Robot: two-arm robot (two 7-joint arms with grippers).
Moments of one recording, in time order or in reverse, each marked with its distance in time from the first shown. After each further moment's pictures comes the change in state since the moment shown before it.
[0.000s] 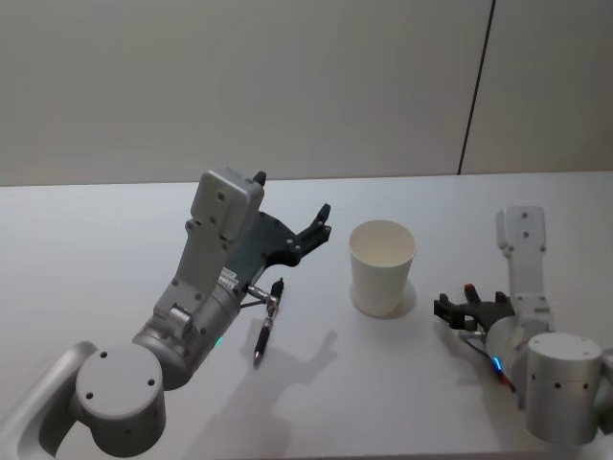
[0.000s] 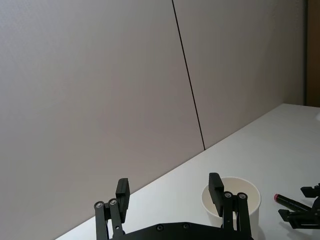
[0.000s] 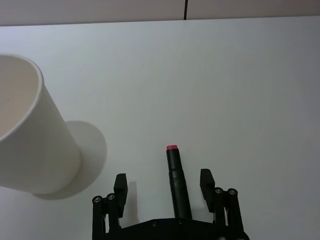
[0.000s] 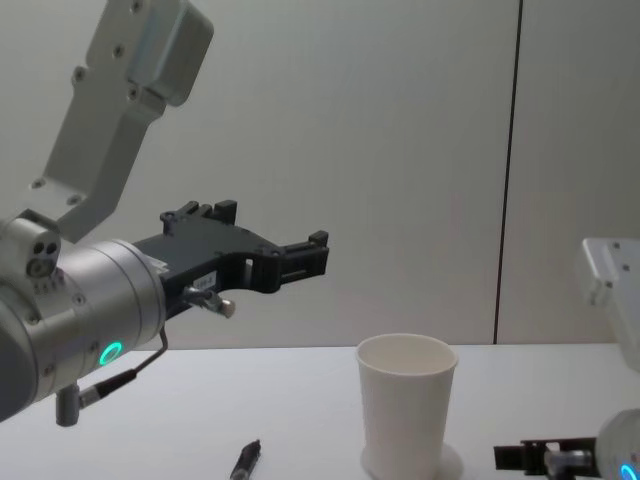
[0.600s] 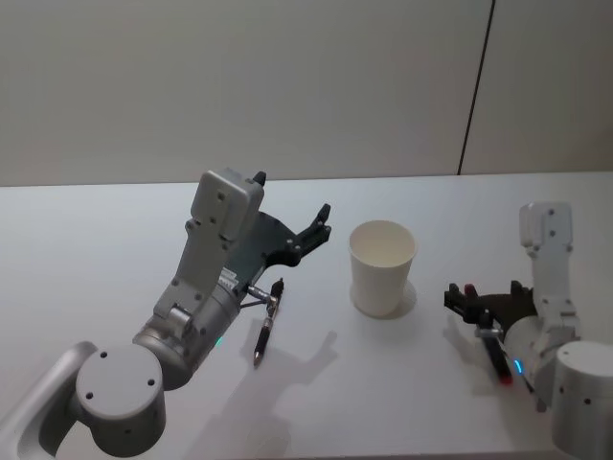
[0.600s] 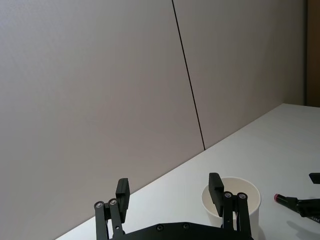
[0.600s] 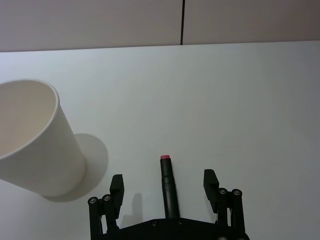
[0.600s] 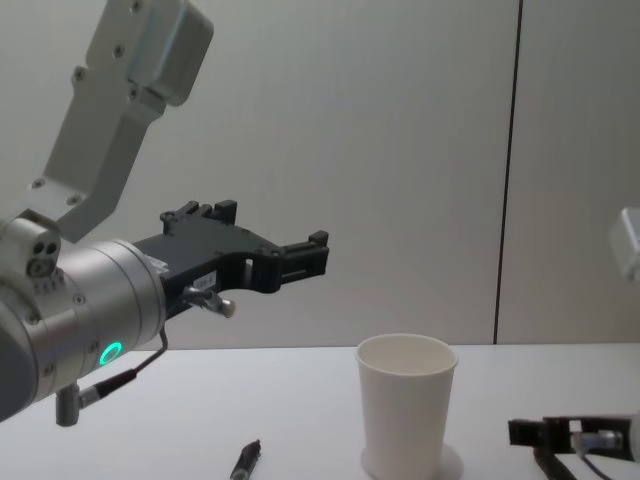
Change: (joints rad) left arm 0.000 0.000 0.000 0.000 0.000 0.000 0.000; right arm -0.068 0.052 0.006 -0.122 0.015 -0.039 0.023
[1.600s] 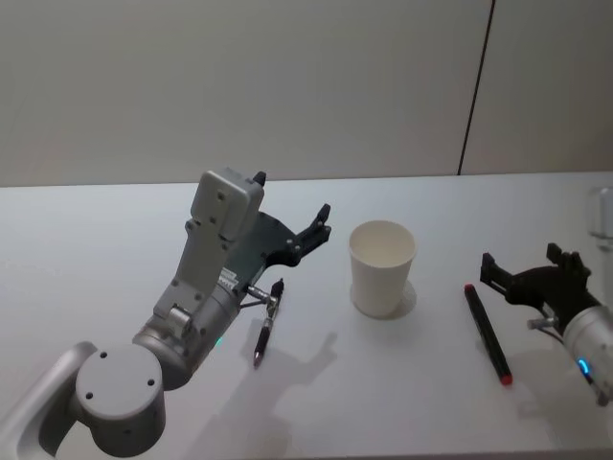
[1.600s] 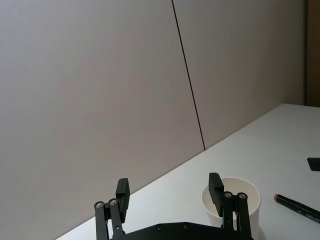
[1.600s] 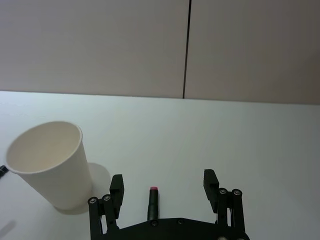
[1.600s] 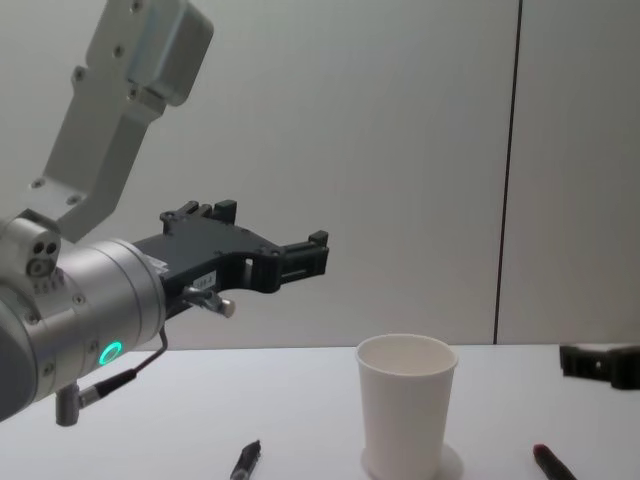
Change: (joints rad) left arm 0.000 0.000 0.000 0.000 0.000 0.000 0.000; right arm -0.116 0.151 0.051 -0.209 0.008 -0.123 0.153
